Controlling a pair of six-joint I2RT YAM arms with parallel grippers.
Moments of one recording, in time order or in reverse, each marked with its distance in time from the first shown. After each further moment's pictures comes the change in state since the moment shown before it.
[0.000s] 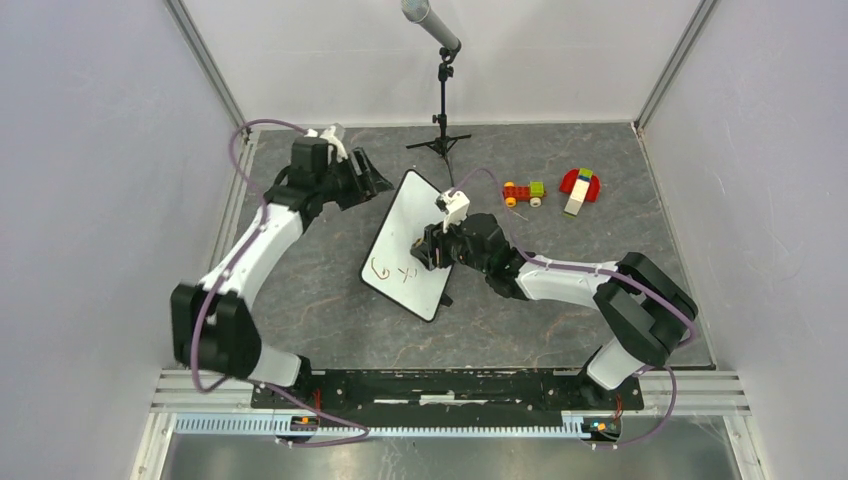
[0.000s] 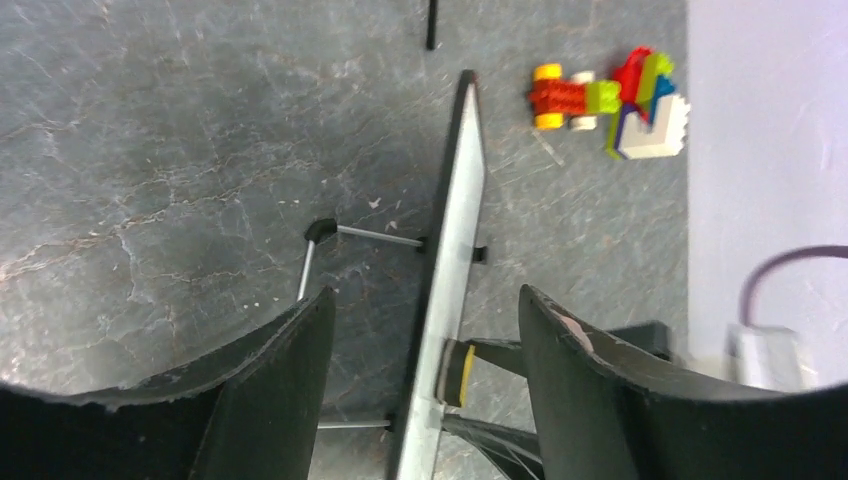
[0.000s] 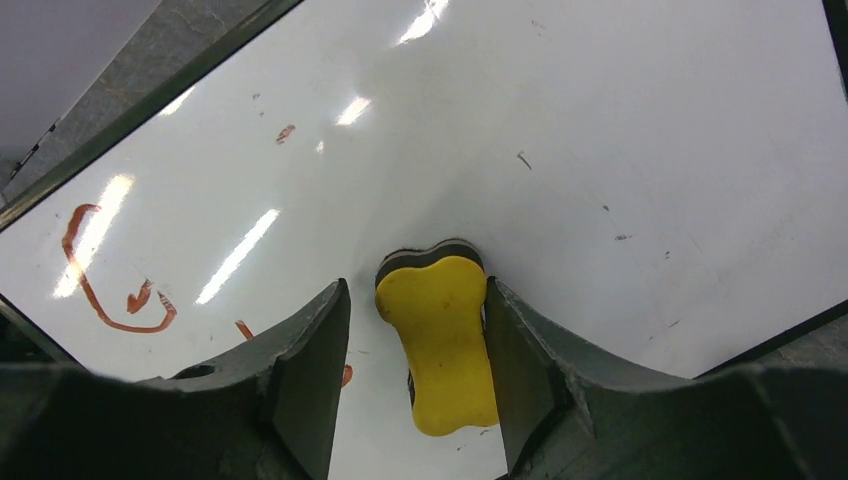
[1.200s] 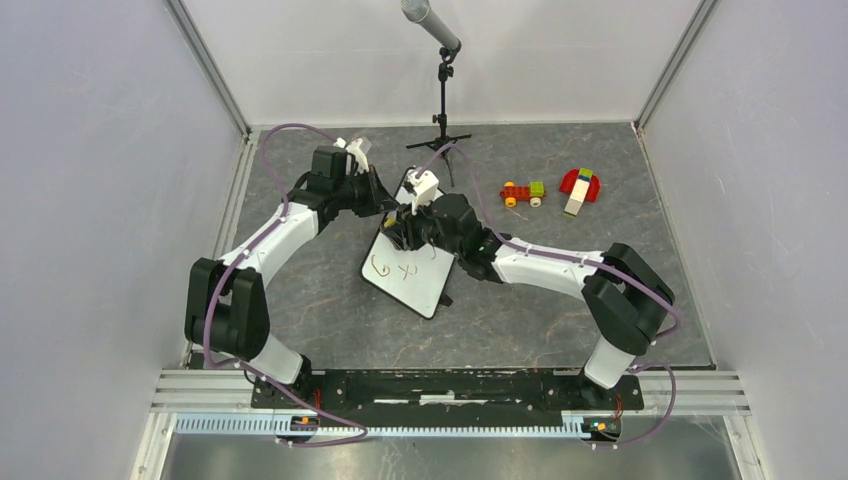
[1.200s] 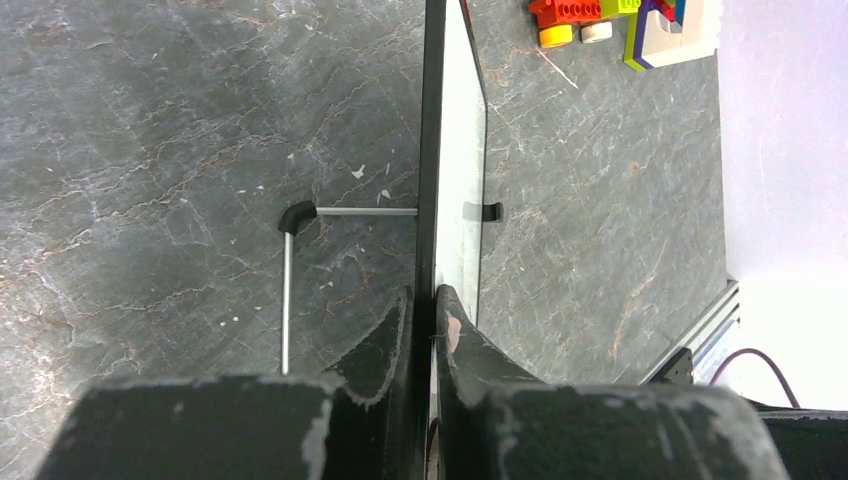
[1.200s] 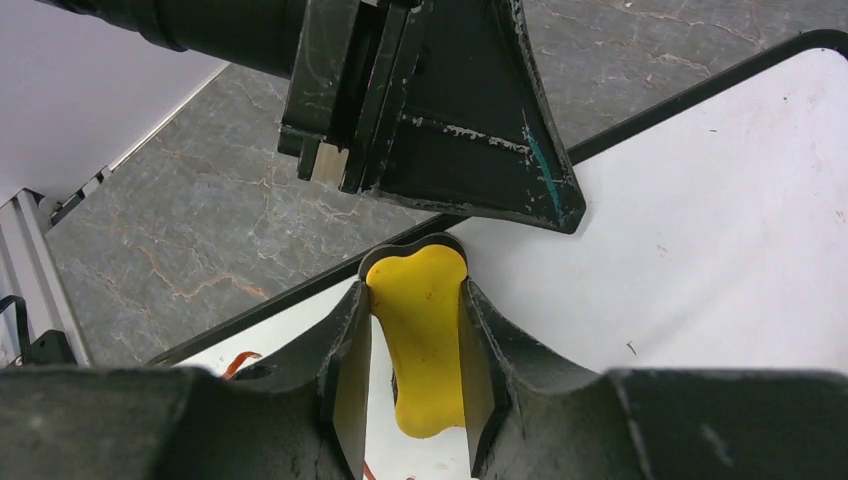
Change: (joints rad) left arm -0.054 0.205 -0.014 0.096 0.137 0.108; right arm 0.082 0.102 0.302 -0.122 0.047 -0.064
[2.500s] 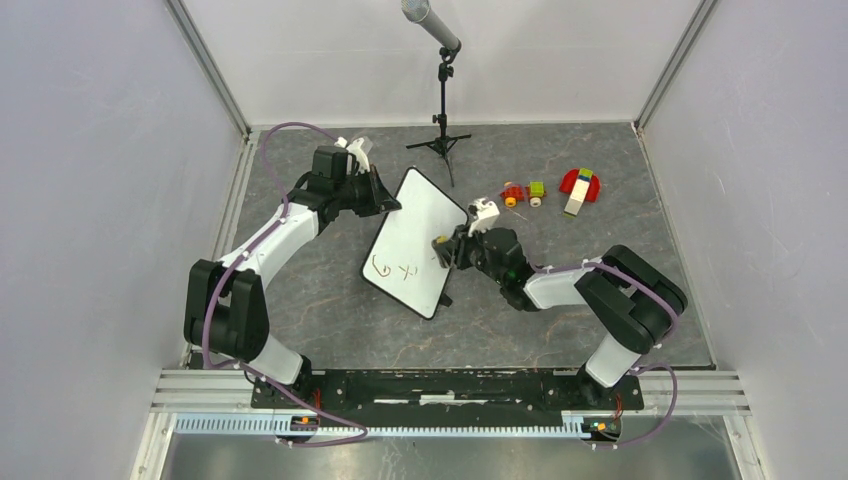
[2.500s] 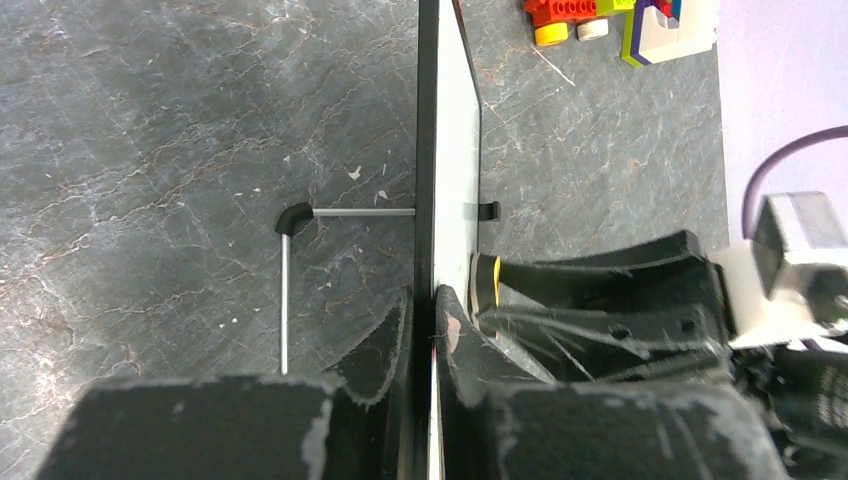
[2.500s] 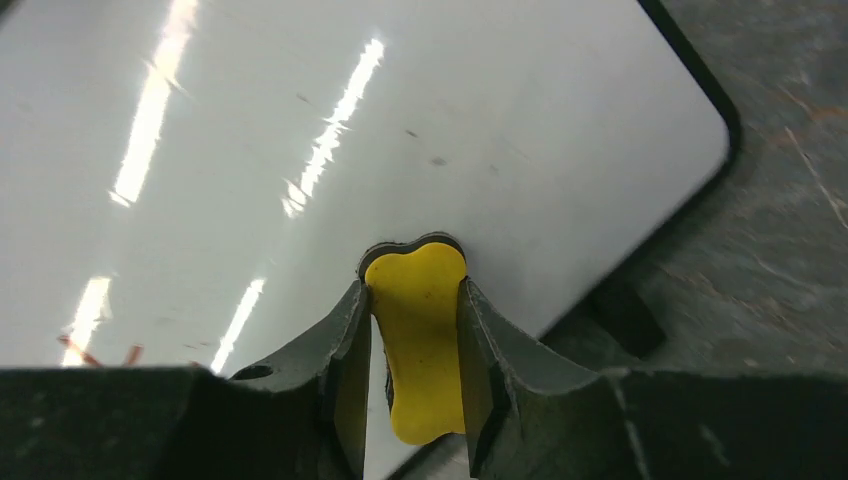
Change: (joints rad) left arm -0.008 -0.007 -0.002 -0.002 -0.009 0.019; right arm -0.126 -0.029 -0.445 0.438 0.042 0.169
